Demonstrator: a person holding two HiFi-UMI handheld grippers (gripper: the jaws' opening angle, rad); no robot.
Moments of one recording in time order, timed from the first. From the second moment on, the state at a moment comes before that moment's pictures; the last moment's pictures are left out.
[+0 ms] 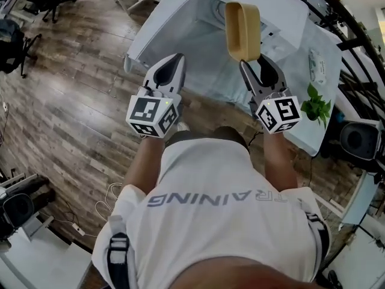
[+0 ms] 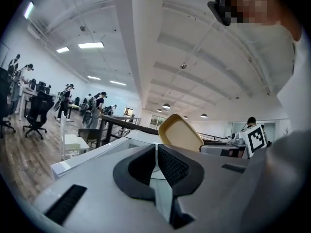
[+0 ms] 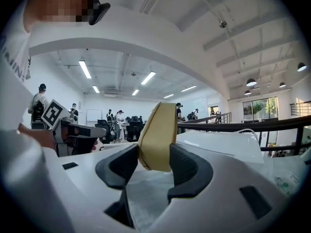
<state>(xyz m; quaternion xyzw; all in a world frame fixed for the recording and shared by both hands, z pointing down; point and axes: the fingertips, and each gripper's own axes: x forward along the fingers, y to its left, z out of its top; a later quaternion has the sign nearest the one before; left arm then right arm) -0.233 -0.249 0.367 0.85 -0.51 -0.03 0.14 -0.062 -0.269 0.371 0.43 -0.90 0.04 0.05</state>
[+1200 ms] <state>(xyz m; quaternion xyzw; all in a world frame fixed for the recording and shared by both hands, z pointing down) -0.168 -0.345 0.393 0.87 -0.47 0.01 0.16 -0.052 -0.406 0.552 0.41 -0.82 0.40 -0.05</state>
